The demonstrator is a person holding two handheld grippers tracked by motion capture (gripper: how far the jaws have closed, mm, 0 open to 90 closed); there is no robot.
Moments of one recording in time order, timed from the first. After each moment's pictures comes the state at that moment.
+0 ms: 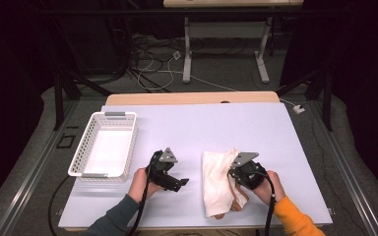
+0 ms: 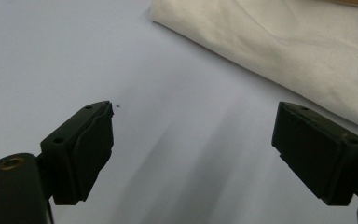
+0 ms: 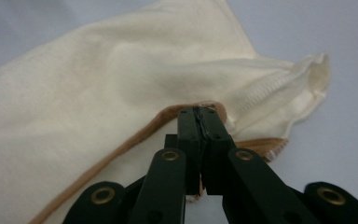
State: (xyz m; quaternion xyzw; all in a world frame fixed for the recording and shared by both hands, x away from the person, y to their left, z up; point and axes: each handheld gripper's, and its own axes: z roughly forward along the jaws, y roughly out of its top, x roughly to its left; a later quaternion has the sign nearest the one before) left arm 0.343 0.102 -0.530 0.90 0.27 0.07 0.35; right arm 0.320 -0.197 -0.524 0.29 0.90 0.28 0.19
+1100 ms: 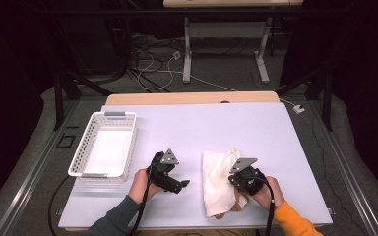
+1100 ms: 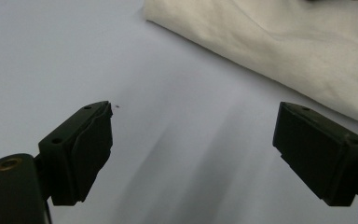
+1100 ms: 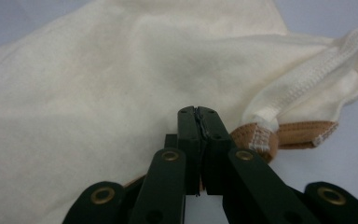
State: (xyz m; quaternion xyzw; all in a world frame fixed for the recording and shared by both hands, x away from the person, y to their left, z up) left arm 0.340 0.099 -0.531 0.90 0.26 0.08 0.34; right arm 0.309 -0.195 -0.536 0.30 0.90 0.27 0.16
